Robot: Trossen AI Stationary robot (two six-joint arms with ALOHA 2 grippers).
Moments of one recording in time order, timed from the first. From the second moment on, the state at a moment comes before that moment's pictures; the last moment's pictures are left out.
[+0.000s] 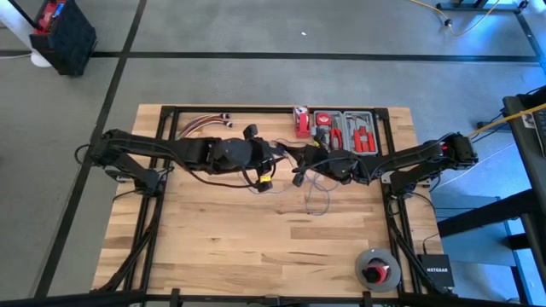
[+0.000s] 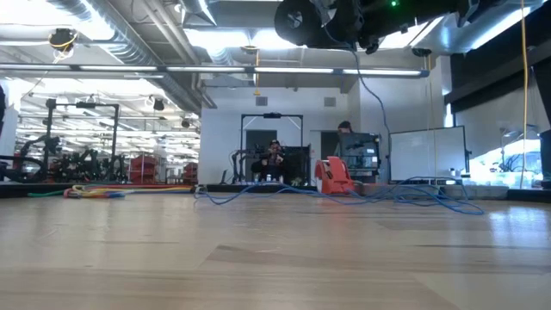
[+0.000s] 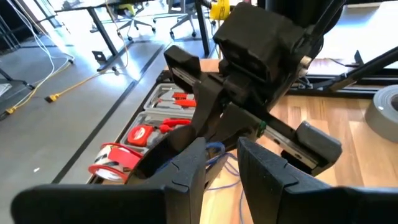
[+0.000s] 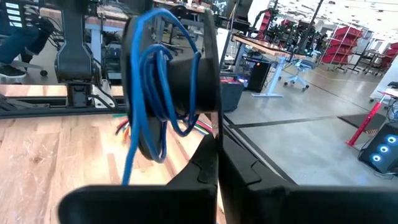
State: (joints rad) left arm -0.10 1.51 1.47 -0.36 -0.47 0.00; right arm 0.07 1.36 0.75 0.52 0.54 -0.13
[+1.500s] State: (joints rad) left arm -0.08 1.71 0.88 0.86 -0.30 0.03; right arm 0.07 1.36 0.75 0.55 0.50 -0.14
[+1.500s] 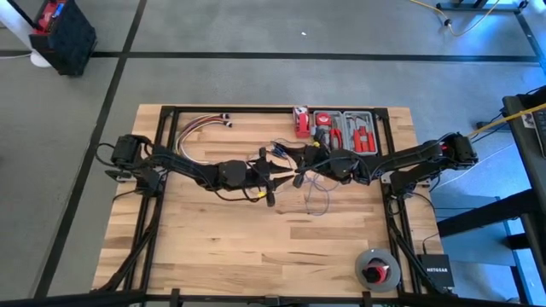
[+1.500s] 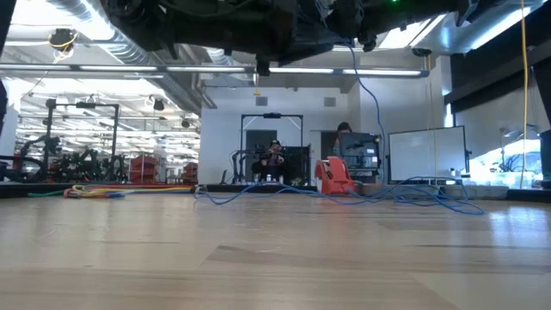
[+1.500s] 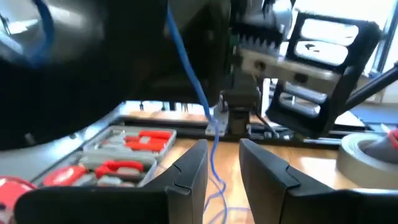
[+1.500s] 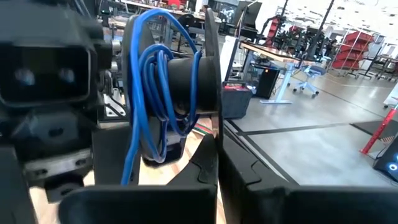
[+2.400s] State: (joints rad) left arm -0.06 1.71 0.88 0.90 -0.28 0.08; right arm 0.07 1.36 0.75 0.55 0.49 -0.14
